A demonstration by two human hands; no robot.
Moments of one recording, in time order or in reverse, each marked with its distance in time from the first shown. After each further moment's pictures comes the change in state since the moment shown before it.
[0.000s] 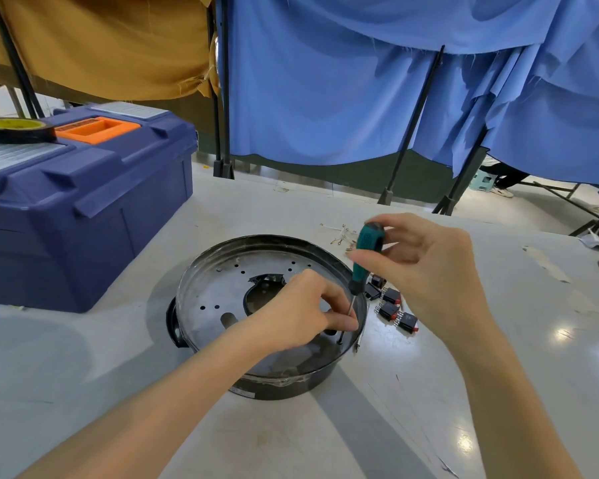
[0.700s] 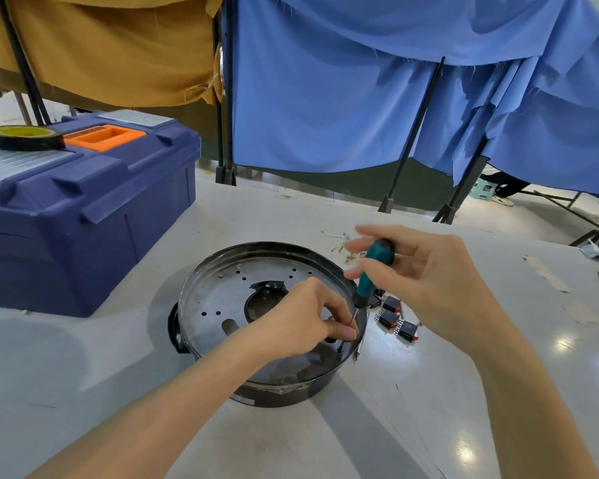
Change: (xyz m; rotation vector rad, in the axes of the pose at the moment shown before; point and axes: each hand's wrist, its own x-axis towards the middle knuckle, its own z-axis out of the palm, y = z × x) left_hand 0.001 -0.002 0.000 -0.001 -0.012 0.009; right_hand 0.002 -0.004 -0.011 0.084 -0.231 0.012
